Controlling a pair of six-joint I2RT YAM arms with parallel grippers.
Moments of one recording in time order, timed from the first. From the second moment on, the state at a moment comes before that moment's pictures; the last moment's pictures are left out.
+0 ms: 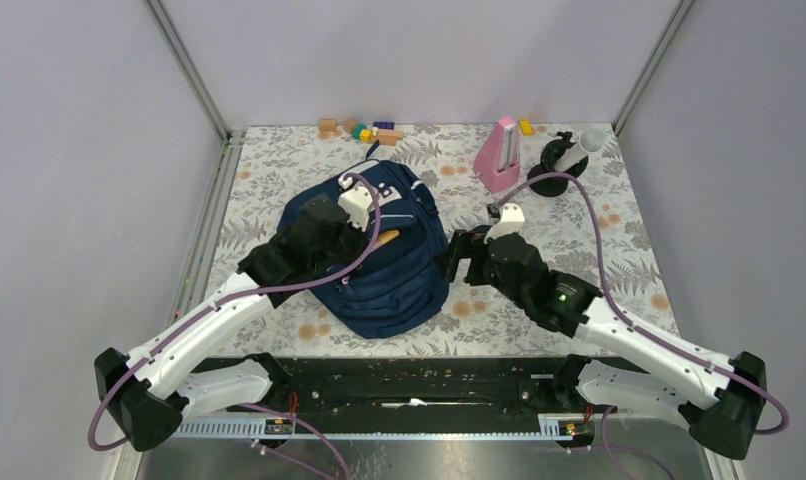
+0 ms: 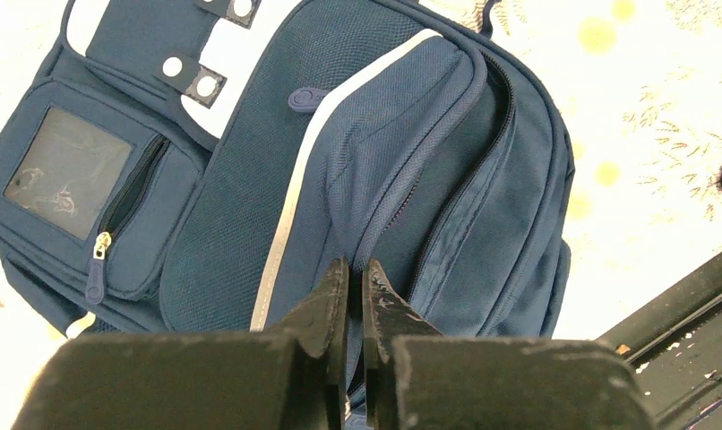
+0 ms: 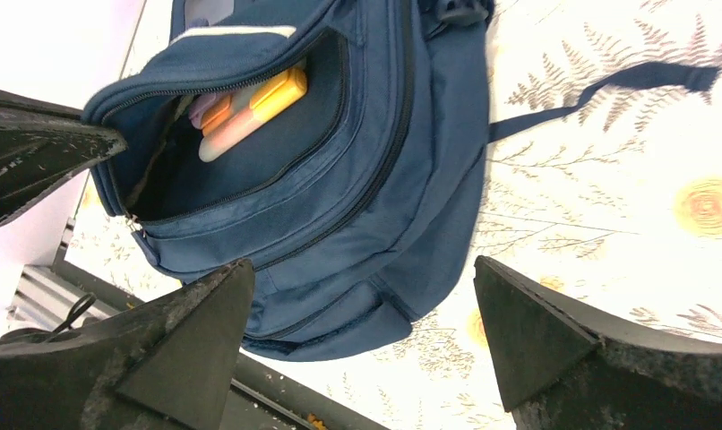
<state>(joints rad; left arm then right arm) -0.73 1.05 0.99 -0.51 -0.13 -0.11 0.90 0.98 0.78 -0.29 0.31 0.67</state>
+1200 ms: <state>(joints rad) -0.73 1.12 1.00 -0.40 0.07 -0.31 1.17 0.99 0.57 0.07 0.26 0.51</state>
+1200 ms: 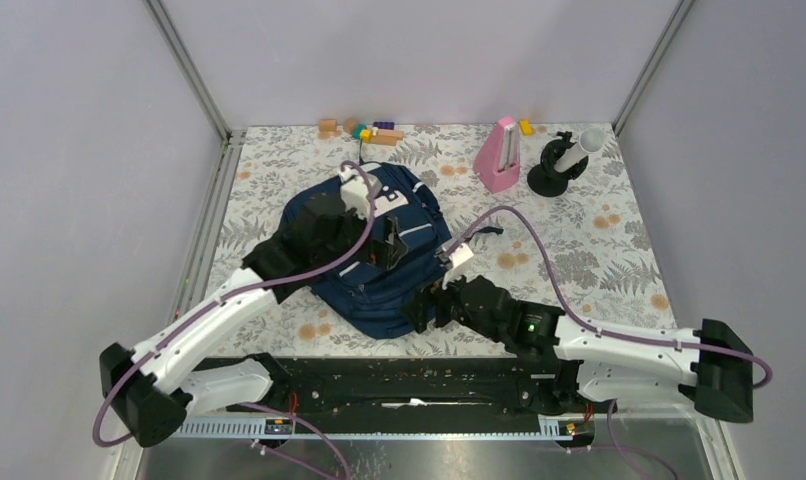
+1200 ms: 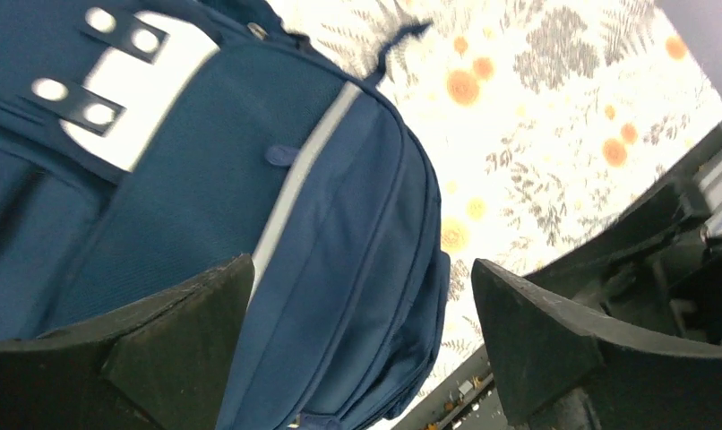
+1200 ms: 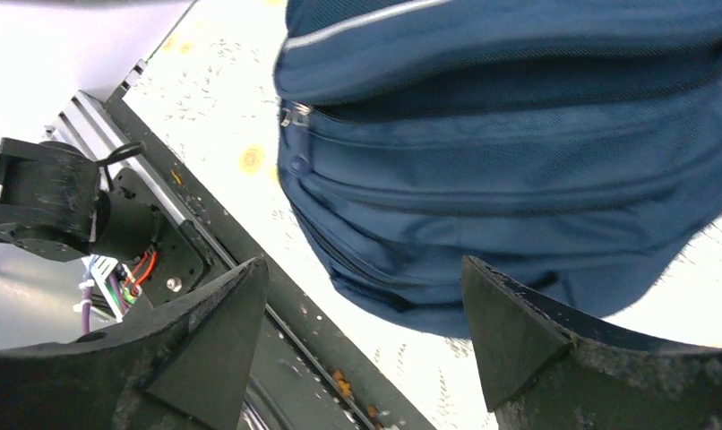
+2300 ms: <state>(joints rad) -0.20 0.94 0.92 -0.43 0.12 -0.39 1.37 1.71 1.24 -0.33 0.58 0.55</state>
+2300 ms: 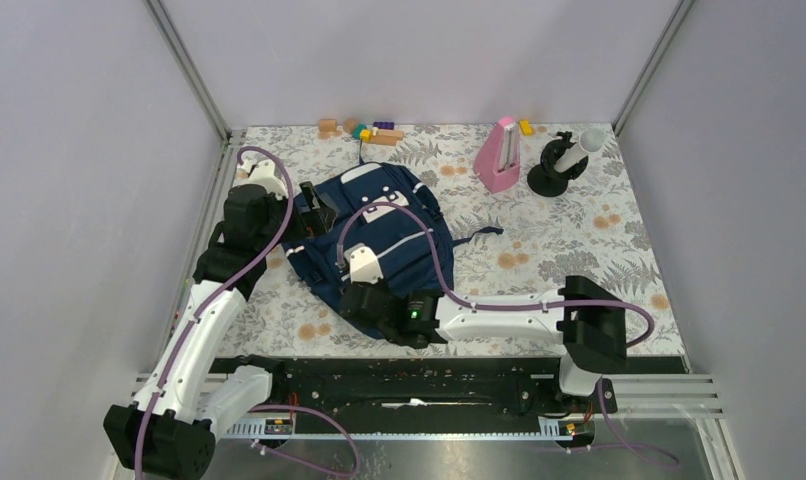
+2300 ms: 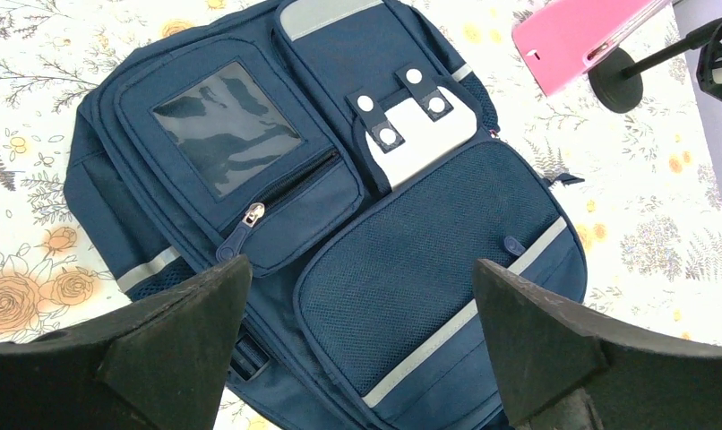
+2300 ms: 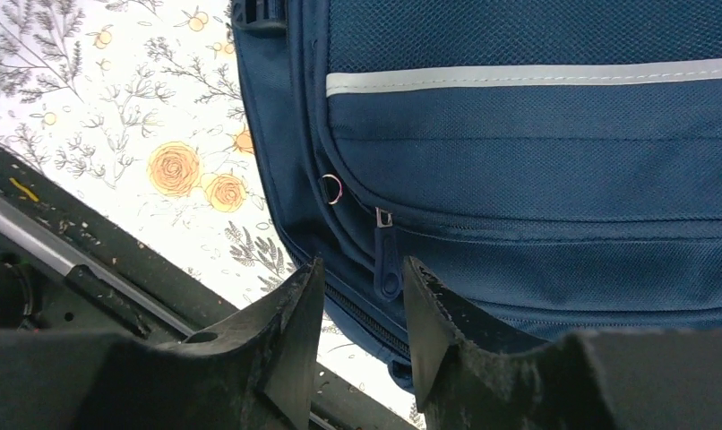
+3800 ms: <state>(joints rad) -0.20 0.85 0.66 -0.38 0.19 -0.53 1.32 1.72 1.15 -0.24 0.55 0.57</state>
